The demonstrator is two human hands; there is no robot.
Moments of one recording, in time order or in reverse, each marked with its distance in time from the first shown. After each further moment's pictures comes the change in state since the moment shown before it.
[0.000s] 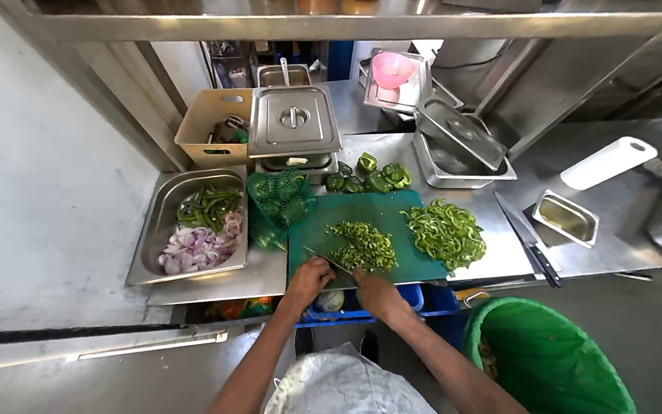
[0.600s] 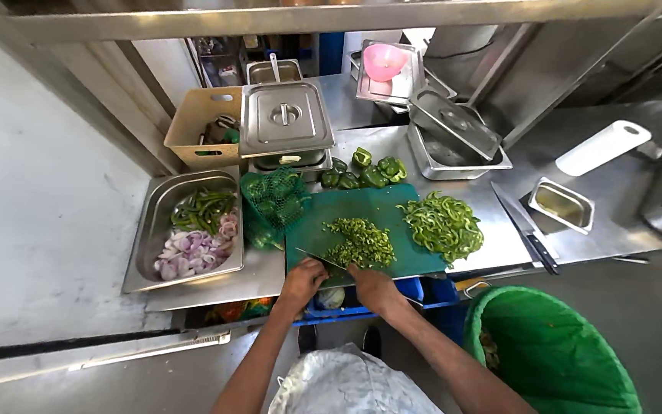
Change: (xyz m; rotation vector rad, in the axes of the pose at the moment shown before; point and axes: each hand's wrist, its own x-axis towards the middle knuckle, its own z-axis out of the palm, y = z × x) left_hand -0.010 -0.009 -0.003 0.036 -0.001 -0.014; right_hand -0.001 -0.009 -0.007 -0.025 0.012 0.015
